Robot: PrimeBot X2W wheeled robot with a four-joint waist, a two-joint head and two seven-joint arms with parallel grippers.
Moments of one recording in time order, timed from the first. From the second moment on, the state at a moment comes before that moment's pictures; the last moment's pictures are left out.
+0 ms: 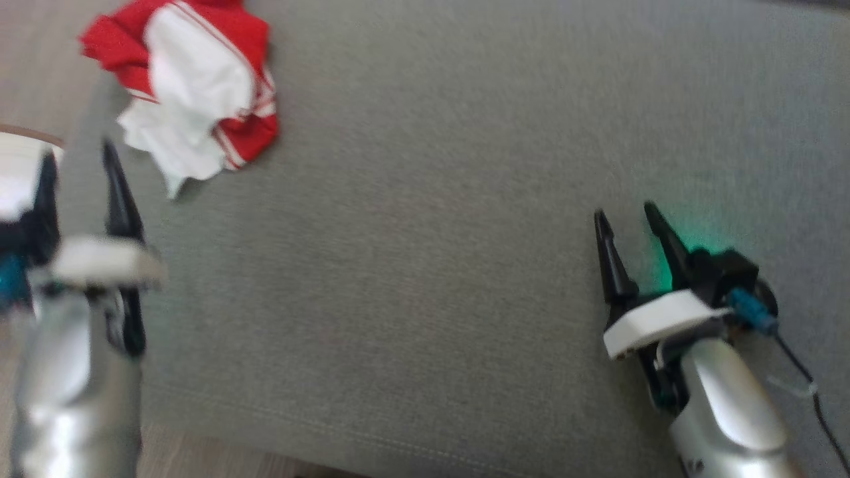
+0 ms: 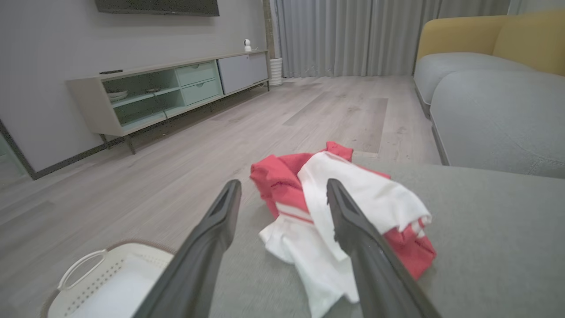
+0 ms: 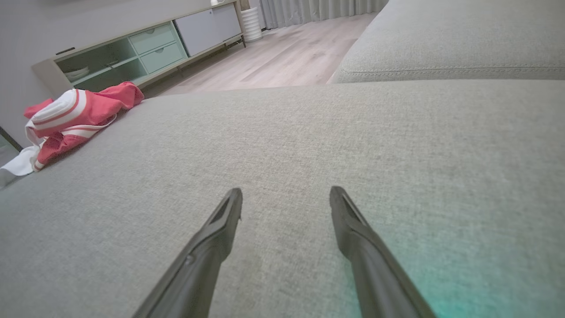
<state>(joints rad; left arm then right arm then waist) -0.50 0.19 0.10 0.64 -0.17 -0.06 -0.26 -0.30 -0.05 0.13 0.54 0.14 0.13 -0.25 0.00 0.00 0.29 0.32</state>
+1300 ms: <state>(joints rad) -1.06 0.30 -0.18 0.90 -0.20 -0.13 -0.25 -0.37 -0.06 0.12 0.47 0.22 0.13 -0.26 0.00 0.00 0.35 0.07</state>
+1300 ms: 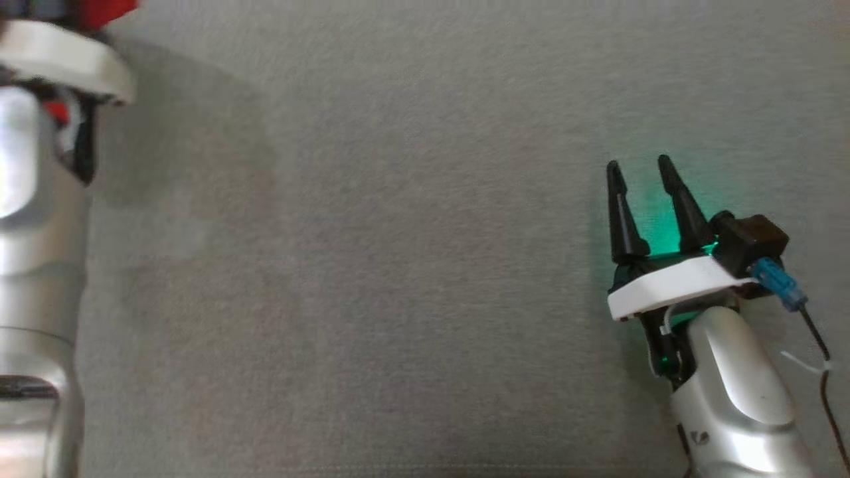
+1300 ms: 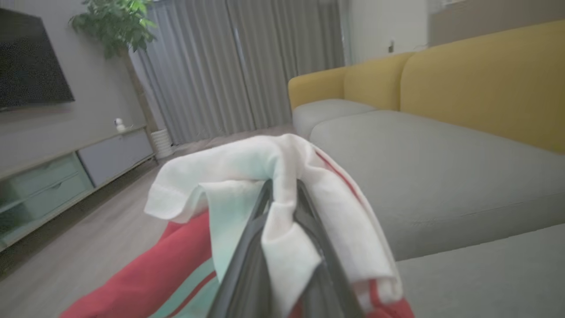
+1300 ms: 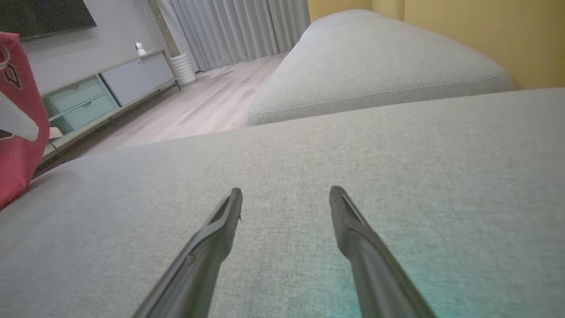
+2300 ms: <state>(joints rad) -0.55 0.12 -0.54 0.63 -0.43 -0.02 -0.25 -0.30 -0.05 0.17 0.49 0.31 0.13 -0.26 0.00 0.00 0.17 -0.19</state>
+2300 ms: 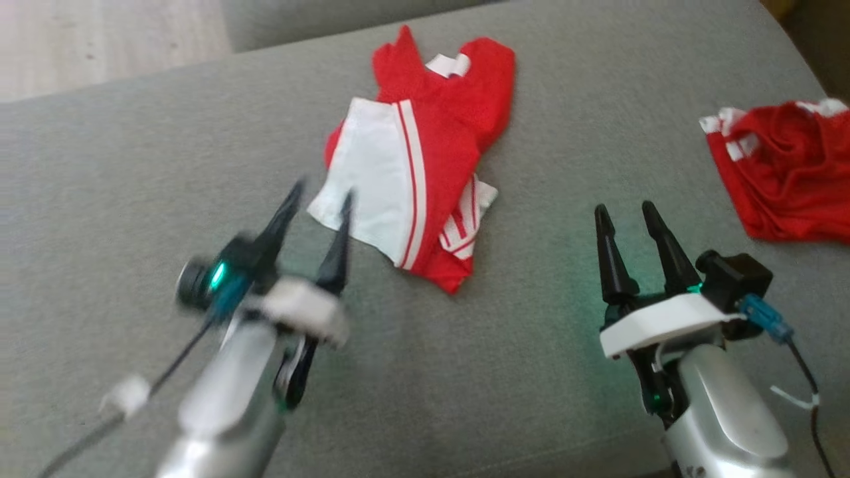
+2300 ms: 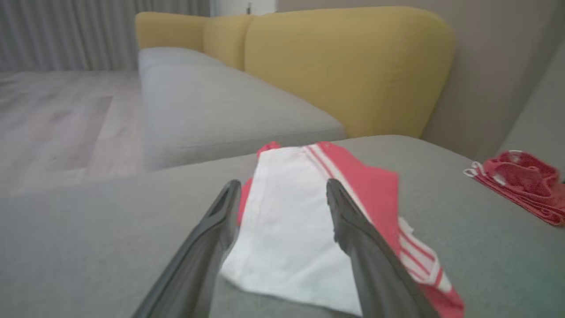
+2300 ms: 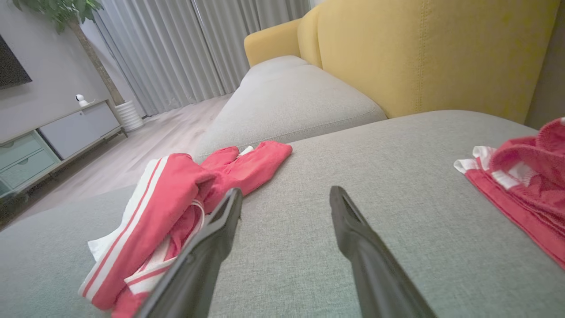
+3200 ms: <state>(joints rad) 0.04 0.05 -0.13 0.40 -0.17 0.01 -0.25 -0.17 -0.05 0.18 0.54 0.26 0.13 -0.26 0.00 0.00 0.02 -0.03</state>
